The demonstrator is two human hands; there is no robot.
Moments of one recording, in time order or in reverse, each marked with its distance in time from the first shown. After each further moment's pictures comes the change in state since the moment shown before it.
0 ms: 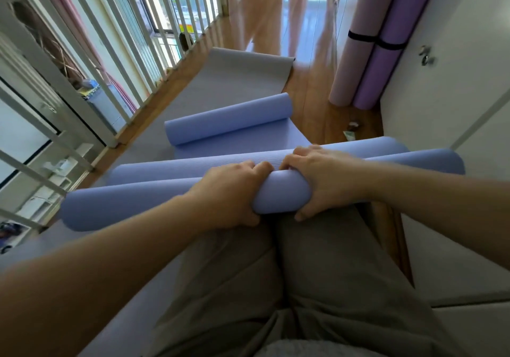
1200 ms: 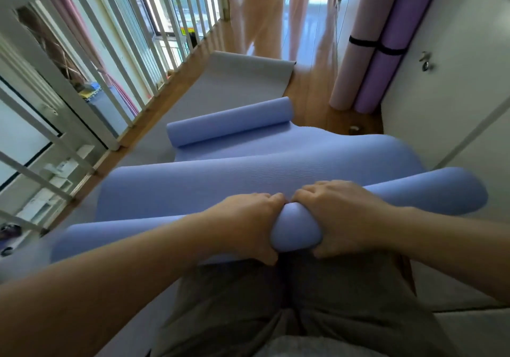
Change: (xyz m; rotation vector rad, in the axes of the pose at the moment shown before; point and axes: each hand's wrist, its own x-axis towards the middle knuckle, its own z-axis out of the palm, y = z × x) left_hand -0.013 0.028 -0.013 -0.138 -0.261 0.078; right_hand -0.036 -0.027 0.003 -0.078 0.001 -0.020
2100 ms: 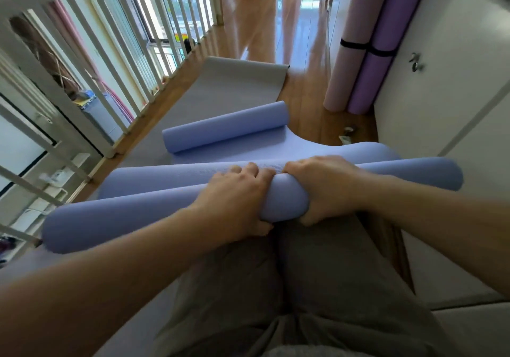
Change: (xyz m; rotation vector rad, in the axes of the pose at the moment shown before) left_hand 0.010 -0.017 -0.002 0.205 0.242 -0.092; right_hand 0.030 0.017 -0.008 -0.003 0.057 0.058
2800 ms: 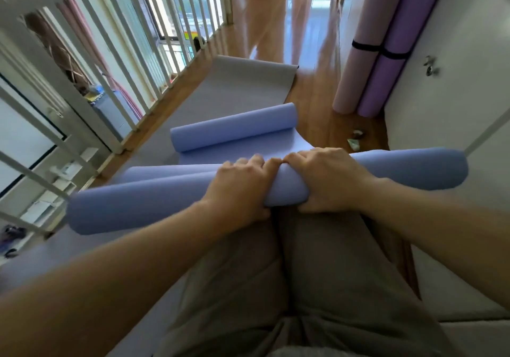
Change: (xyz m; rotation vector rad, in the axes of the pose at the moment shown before) left_hand 0.019 -0.011 0.005 0.055 0.210 -0.055; right_hand 0.024 0.012 0.011 -0.094 0.248 -0.070
